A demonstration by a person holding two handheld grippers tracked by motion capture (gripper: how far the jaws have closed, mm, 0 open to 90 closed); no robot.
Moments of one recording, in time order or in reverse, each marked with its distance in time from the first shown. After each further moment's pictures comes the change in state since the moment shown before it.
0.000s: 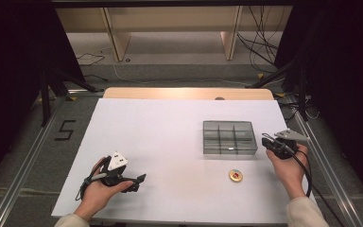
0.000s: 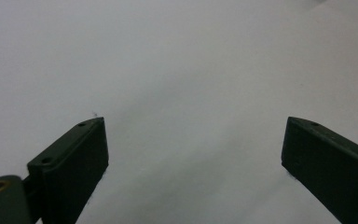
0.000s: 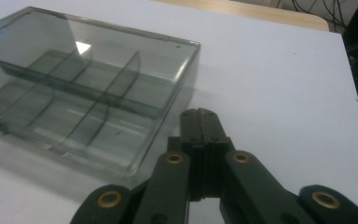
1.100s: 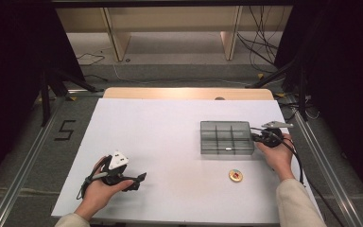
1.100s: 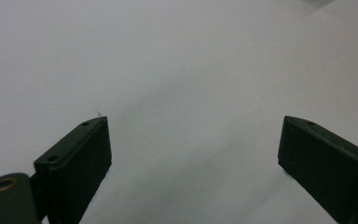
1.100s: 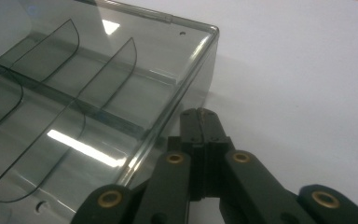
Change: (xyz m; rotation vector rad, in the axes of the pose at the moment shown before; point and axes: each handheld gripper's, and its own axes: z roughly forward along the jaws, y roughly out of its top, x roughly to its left) left arm 0.001 0.001 0.003 -0.001 -0.002 -0.002; right arm -0.008 0.011 0.062 0.088 0.128 -0.021
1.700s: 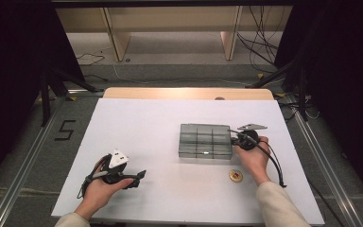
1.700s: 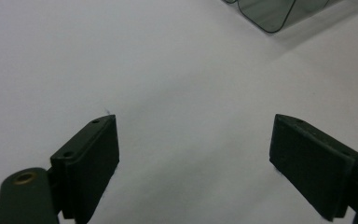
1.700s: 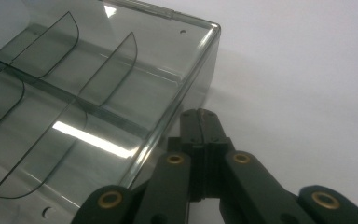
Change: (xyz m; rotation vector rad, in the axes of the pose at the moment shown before) left arm 0.002 0.002 0.002 -0.002 0.019 -0.009; right arm 0.079 0.015 0.013 0.067 -0.018 0.022
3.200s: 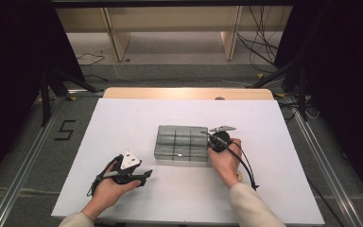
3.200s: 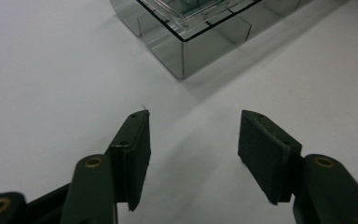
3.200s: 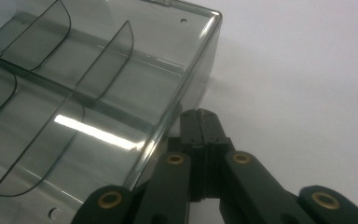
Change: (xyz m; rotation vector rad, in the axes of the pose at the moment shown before) left arm -0.019 0.007 0.015 0.027 -0.037 0.074; right arm 0.083 0.017 0.021 0.057 -0.033 0.011
